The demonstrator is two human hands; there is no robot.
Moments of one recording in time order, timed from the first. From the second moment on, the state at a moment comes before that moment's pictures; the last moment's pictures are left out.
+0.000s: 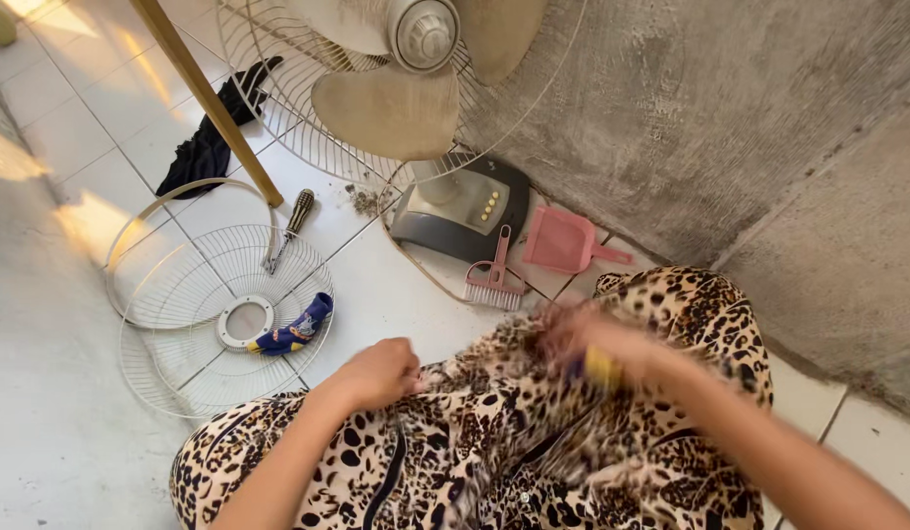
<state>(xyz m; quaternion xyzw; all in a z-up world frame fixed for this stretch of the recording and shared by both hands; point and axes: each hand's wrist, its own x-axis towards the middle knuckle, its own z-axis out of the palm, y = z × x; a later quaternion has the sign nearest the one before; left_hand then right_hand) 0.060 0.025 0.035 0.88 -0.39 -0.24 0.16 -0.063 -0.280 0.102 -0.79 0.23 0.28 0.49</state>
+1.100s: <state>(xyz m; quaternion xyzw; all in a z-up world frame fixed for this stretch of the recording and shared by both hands) 0.132 -0.015 0.140 0.82 -0.05 0.04 0.57 0.125 -0.242 0.143 -0.63 0.06 -0.27 0.72</state>
